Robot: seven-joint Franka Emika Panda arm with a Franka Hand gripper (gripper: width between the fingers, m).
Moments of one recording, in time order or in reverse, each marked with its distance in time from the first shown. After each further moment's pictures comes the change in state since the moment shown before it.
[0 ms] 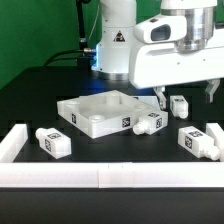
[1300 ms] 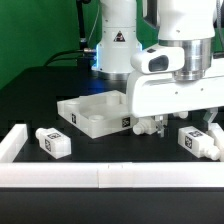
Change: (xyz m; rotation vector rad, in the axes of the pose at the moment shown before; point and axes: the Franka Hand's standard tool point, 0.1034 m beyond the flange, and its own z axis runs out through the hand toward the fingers) arm -0.004 0.008 0.044 -0.015 0.018 -0.001
